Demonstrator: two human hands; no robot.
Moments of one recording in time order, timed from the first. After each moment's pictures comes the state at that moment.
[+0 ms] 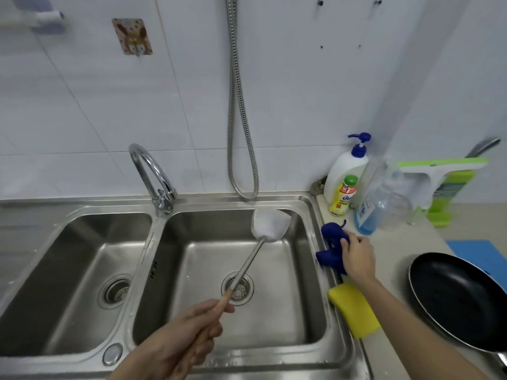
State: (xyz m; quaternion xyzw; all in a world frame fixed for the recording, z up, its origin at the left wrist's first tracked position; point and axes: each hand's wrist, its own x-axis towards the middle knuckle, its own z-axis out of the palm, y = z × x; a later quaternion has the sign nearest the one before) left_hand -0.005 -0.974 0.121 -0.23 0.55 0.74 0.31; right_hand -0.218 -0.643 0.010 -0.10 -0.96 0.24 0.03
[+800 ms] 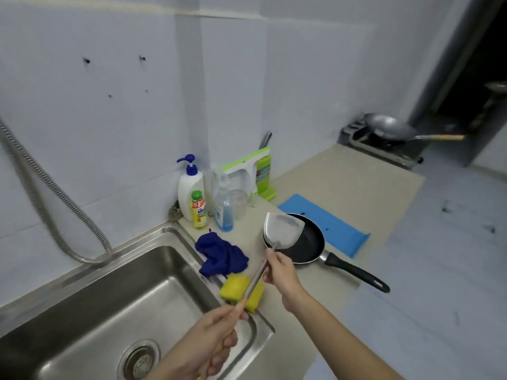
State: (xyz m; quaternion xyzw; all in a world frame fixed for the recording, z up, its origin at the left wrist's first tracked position) left_hand -0.046 -0.823 0.139 0.05 0.63 0.62 0.46; right_hand -0.055 -0.628 0.119 -0.32 -0.61 0.72 0.09
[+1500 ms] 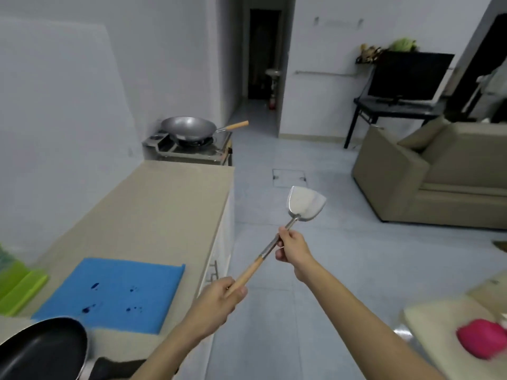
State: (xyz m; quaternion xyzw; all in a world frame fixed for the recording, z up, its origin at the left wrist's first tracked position) left_hand 0.081 -0.322 0.148 0.47 0.67 0.36 0.45; right_hand 0.227 -0.165 0.161 -0.53 -0.50 0.59 0.35
